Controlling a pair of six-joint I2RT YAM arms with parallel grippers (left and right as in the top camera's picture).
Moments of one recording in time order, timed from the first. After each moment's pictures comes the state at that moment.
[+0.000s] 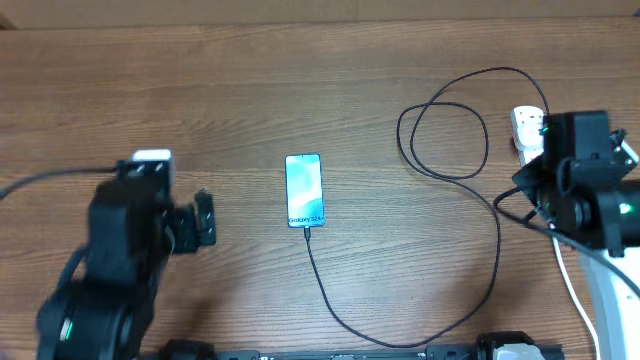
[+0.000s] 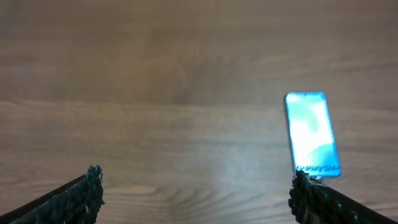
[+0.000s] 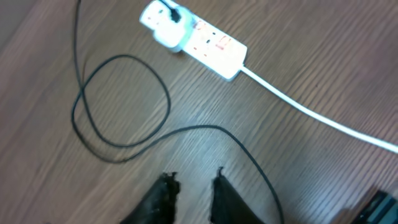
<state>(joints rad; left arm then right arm) -0.15 0.82 1.17 -1.10 -0.20 -0.12 0.02 1.18 1.40 -1.35 0.32 0.89</state>
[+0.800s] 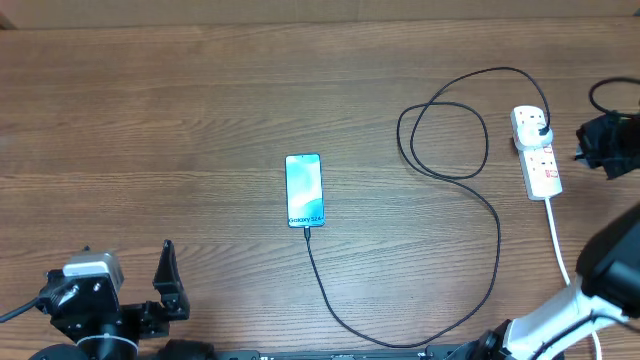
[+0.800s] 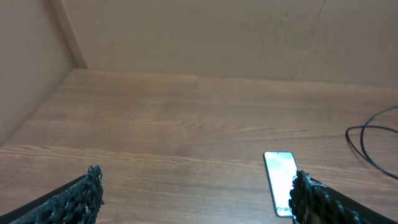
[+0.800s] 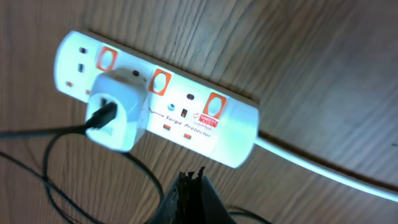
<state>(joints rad) -0.15 0.40 1.17 -1.12 -0.20 -0.12 -0.55 1.98 1.72 -1.20 -0.15 0.62</state>
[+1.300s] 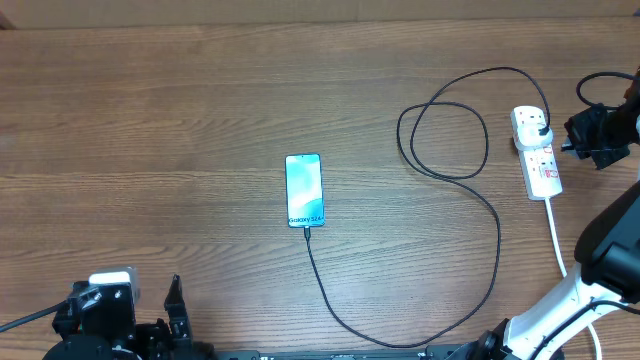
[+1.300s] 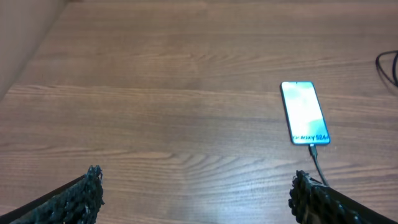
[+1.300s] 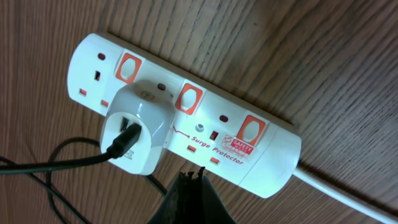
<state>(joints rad) -0.15 0.40 1.17 -1.38 -0.21 -0.12 -0.52 2.05 1.76 -1.14 -0.17 0.60</state>
